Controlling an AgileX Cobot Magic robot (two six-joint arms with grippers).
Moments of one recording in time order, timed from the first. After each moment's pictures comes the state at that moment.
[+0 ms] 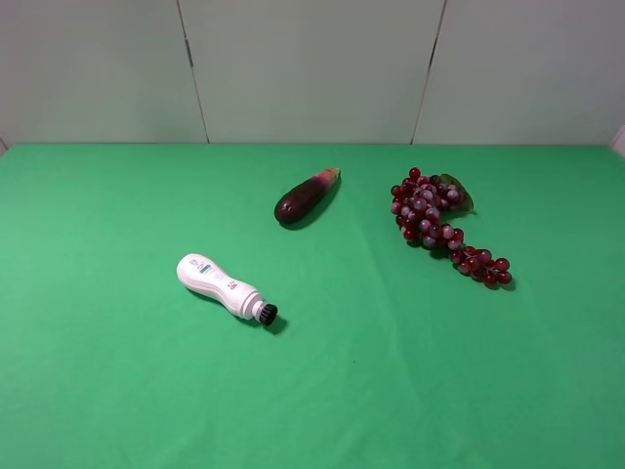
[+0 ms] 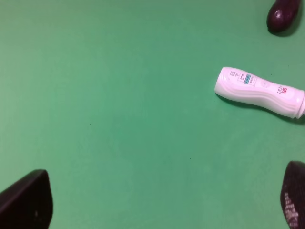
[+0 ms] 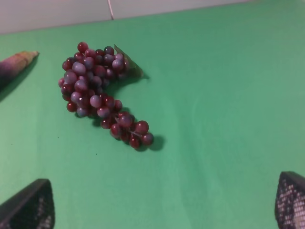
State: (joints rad) left arm 0.00 -0.01 -0.50 -0.09 1.06 0.12; right arm -0.06 0.00 -0.49 0.10 1.01 -0.02
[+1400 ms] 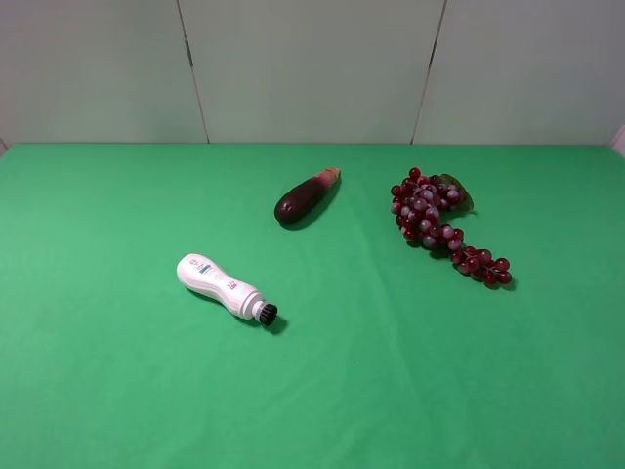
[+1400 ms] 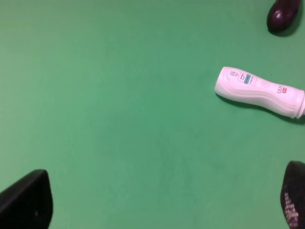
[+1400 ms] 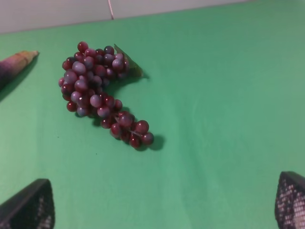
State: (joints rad) left arm 0.00 -0.01 -0.50 -0.09 1.06 0.12; right arm -0.06 0.00 -0.49 0.10 1.01 -0.02
